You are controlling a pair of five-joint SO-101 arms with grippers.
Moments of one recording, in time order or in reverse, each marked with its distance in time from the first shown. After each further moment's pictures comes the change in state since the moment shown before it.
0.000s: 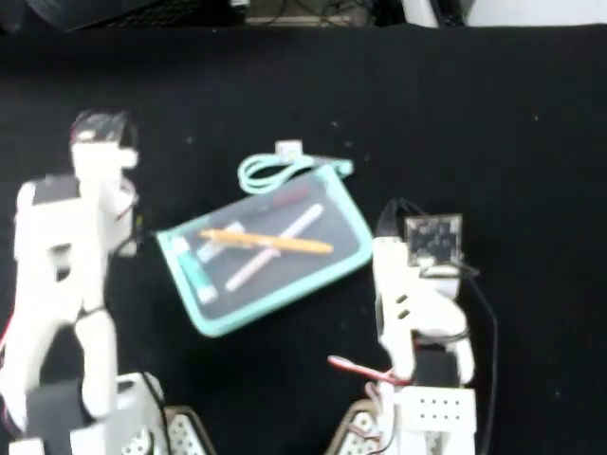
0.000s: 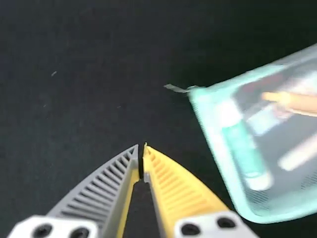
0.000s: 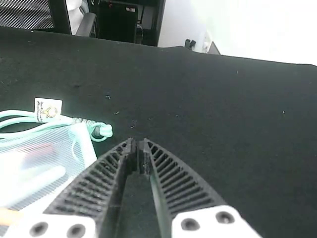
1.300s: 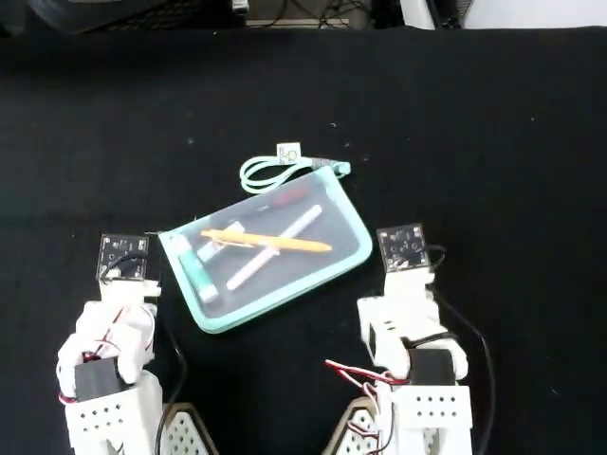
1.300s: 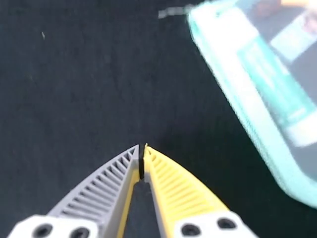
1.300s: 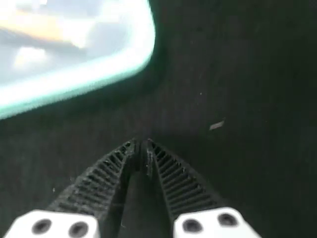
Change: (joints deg) left arm -0.4 -79.2 60.0 0.4 -8.4; right arm -2.3 0.0 0.0 41.5 0.0
